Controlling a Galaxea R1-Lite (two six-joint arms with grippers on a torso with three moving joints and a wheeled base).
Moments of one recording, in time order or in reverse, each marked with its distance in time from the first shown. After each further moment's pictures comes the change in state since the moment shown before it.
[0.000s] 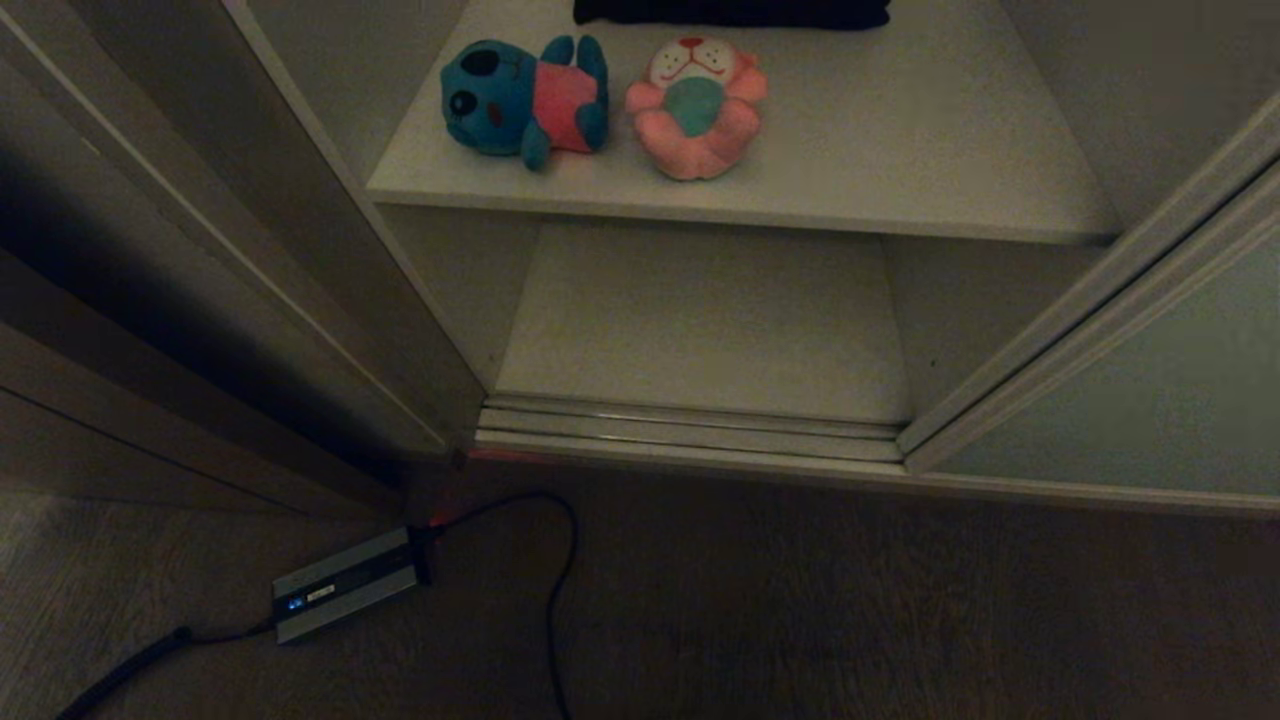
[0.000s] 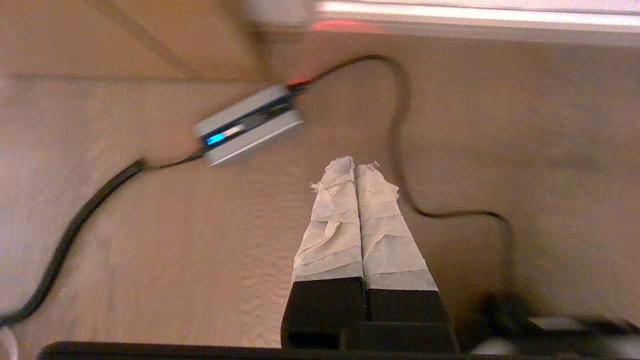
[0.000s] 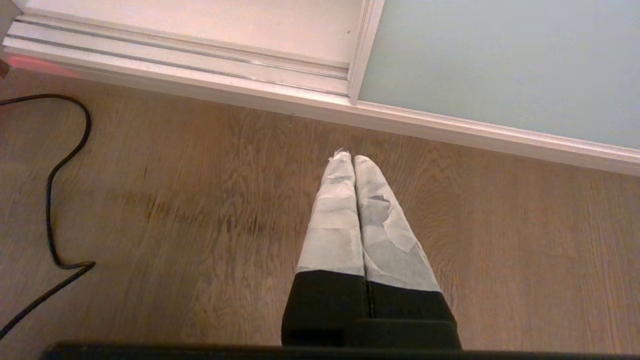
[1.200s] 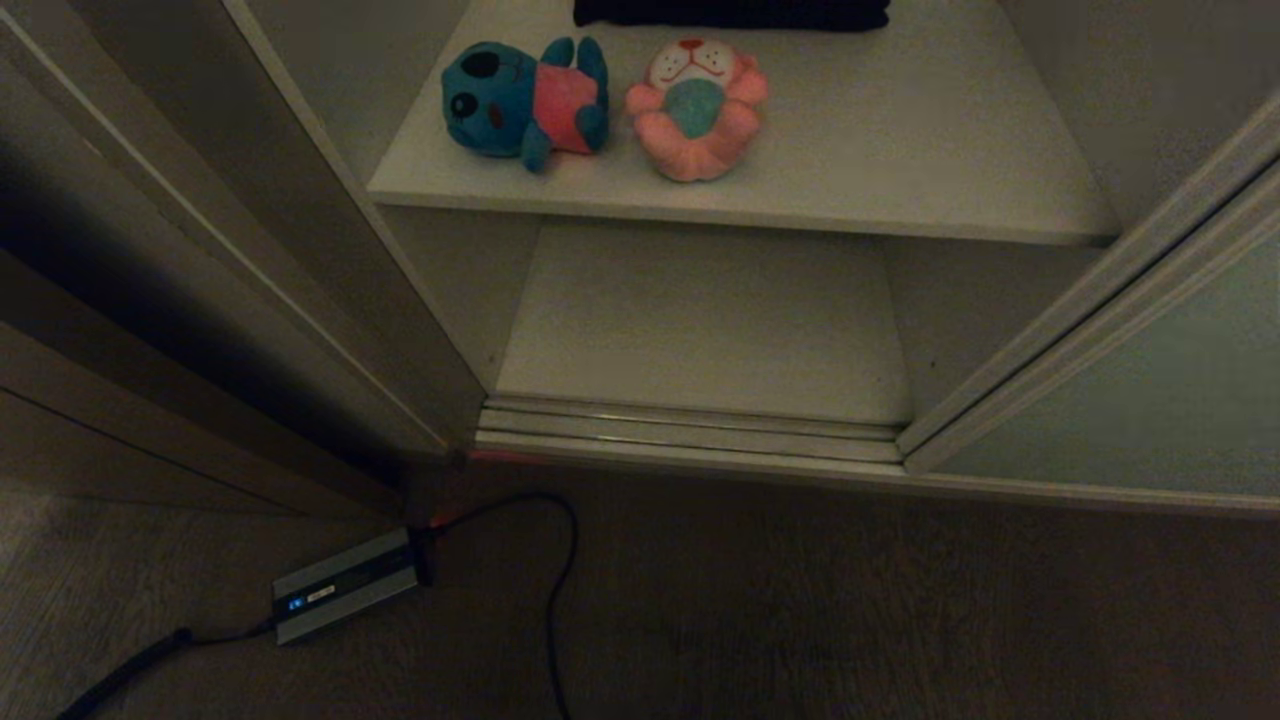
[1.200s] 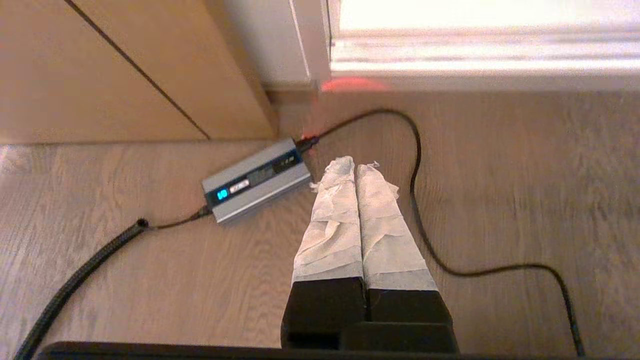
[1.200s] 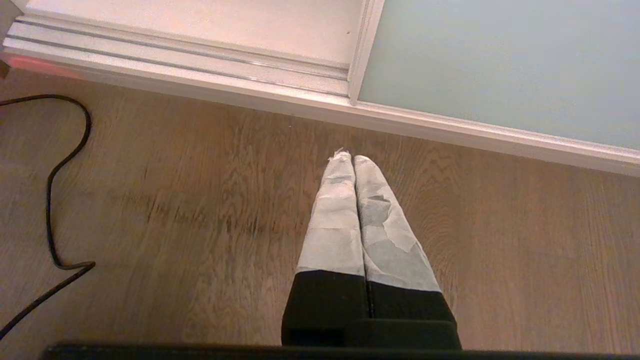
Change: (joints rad) left arm -0.044 -0.366 0.497 -0.398 0.029 0.038; right arm 0.000 0.000 0.000 0.000 0.000 0.000
